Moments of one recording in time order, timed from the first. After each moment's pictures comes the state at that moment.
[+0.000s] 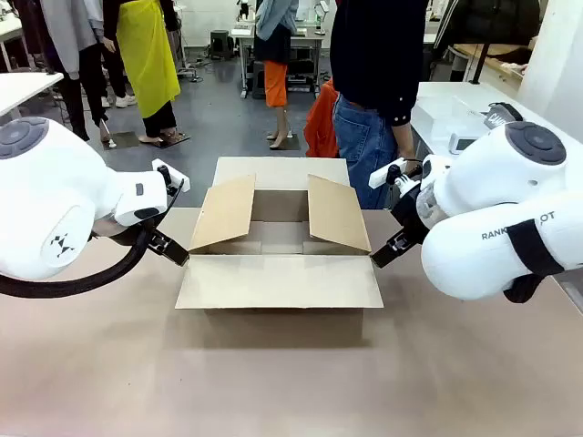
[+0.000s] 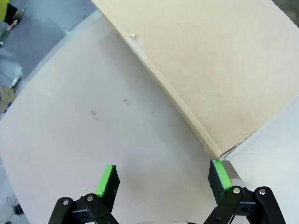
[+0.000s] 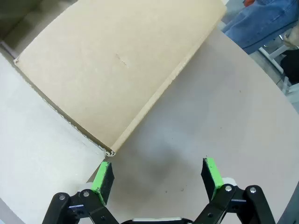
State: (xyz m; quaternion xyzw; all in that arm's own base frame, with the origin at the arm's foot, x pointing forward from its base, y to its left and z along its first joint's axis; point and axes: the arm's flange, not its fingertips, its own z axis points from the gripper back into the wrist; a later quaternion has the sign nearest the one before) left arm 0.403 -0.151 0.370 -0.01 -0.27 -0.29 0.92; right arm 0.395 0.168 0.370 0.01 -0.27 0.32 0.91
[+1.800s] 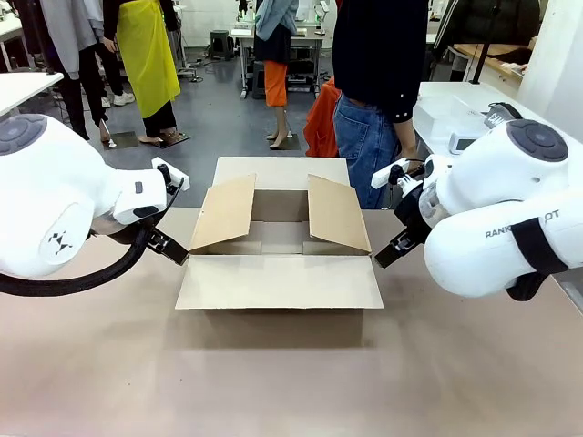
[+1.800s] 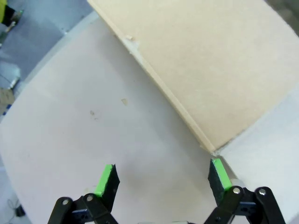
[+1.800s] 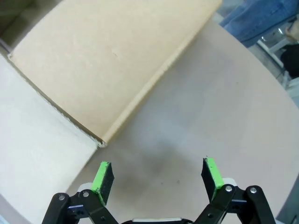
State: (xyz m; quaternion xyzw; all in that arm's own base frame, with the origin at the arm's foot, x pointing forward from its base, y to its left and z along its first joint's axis) left arm 0.399 -0.152 0.382 -0.02 -0.26 -0.31 0.91; right arm 0.394 0.158 0.376 0.01 -0.26 0.31 0.91
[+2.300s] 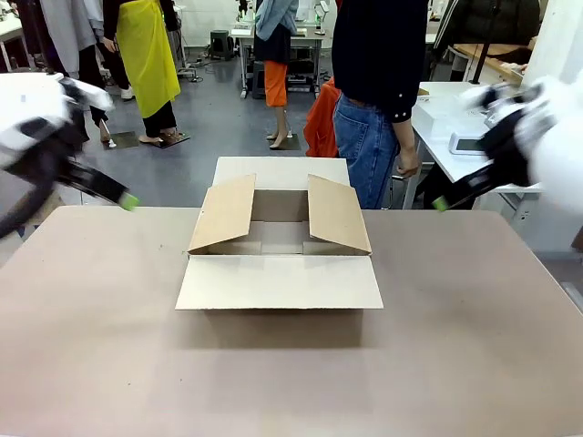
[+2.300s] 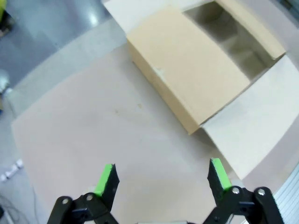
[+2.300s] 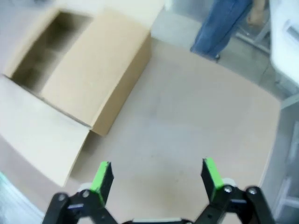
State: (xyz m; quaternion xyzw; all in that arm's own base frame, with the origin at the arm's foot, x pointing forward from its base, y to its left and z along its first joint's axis) left arm 0.364 -0.054 0.505 -0.12 -0.31 -0.26 0.91; right arm 0.363 0.056 0.503 0.08 -0.31 0.19 0.93
